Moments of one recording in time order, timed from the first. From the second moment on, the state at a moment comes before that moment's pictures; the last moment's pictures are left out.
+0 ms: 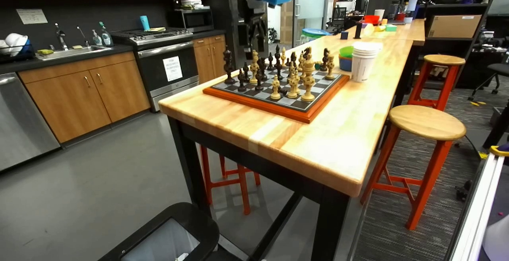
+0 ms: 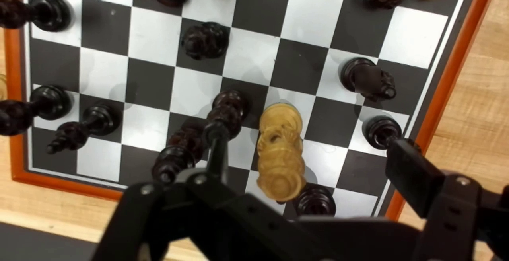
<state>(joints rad) -0.02 0.39 0.03 -1.63 -0.10 2.04 -0.39</state>
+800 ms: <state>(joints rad) -0.02 0.39 0.03 -1.62 -0.09 2.00 -0.39</state>
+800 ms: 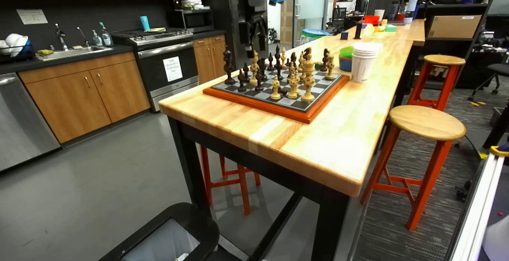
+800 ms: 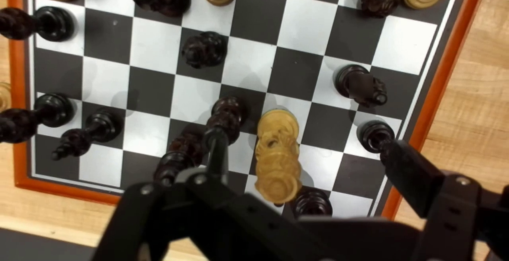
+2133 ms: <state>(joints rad) -0.01 0.23 0.04 -1.78 -0.04 1.89 -0.36</state>
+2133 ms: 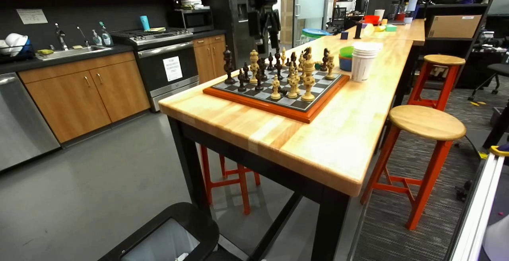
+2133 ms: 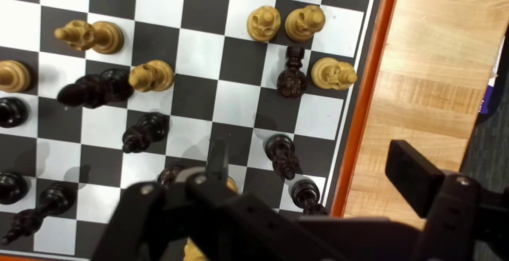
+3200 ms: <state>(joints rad) -0.02 0.34 0.04 -1.69 -0.05 1.98 -0.41</state>
